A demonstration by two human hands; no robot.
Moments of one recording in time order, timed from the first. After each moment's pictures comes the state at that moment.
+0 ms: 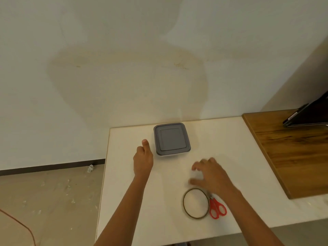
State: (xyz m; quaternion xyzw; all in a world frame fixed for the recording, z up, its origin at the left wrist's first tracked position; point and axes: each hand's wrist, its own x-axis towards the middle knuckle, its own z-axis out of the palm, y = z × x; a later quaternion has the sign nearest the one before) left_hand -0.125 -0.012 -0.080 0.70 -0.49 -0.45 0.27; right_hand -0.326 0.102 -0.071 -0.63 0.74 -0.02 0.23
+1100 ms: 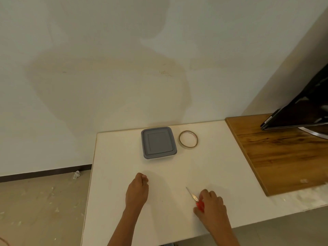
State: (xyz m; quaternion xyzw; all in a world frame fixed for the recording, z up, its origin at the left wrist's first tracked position) left_hand -0.111 0.060 -0.108 0.66 -0.62 -0.41 0.12; right_hand -0.298 0.204 -0.087 -0.47 0.85 -0.01 0.22
